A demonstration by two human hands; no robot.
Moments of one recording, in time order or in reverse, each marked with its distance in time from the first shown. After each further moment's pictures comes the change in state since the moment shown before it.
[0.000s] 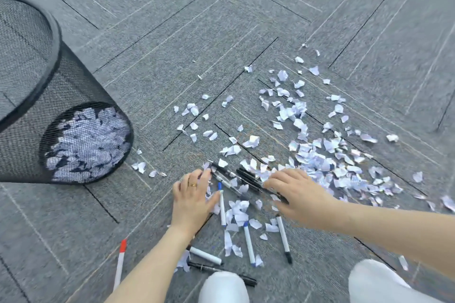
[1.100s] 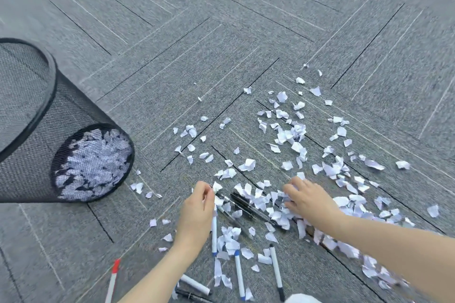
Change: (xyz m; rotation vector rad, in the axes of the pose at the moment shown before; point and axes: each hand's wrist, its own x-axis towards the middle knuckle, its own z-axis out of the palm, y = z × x) left_hand 0.026 0.074 -0.070 -0.734 -0.039 -0.360; right_hand 0.015 0.084 0.023 -0.095 -0.090 0.180
